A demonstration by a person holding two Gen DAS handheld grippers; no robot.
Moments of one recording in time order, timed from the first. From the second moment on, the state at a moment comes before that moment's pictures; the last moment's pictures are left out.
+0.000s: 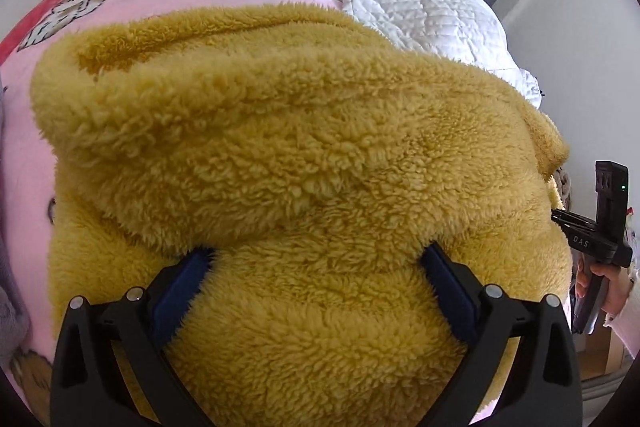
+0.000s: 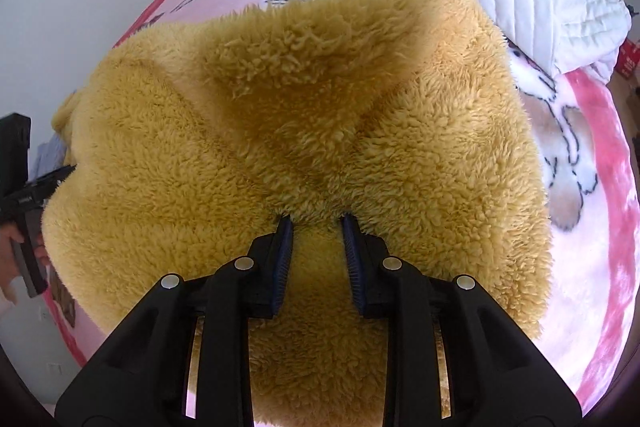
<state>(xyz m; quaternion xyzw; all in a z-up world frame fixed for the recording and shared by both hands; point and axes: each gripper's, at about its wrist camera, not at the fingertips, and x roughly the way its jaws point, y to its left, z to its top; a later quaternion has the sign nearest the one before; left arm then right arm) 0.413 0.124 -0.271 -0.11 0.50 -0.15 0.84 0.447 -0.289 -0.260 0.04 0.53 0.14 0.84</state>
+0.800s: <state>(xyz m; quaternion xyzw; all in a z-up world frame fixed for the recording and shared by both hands) 0.418 0.293 -0.286 -0.33 0.51 -0.22 0.76 0.440 -0.154 -0.110 -0.09 0.45 0.20 0.87</state>
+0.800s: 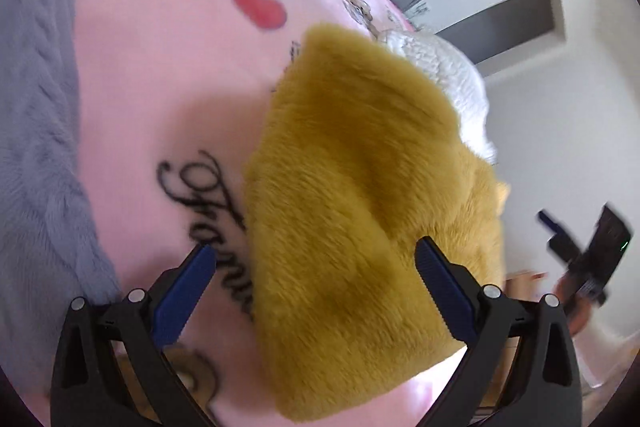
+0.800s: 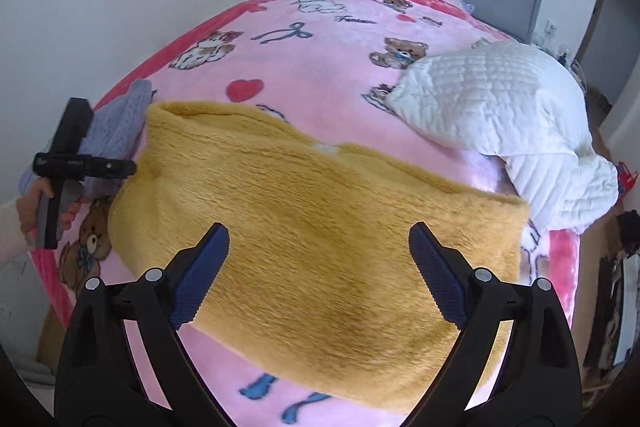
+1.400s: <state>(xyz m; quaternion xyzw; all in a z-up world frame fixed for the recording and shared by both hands) 0.478 0.242 -0.337 -0.40 0.54 -0.37 0.64 0.449 -0.115 -0.119 -0.04 0.50 0.12 0.86</state>
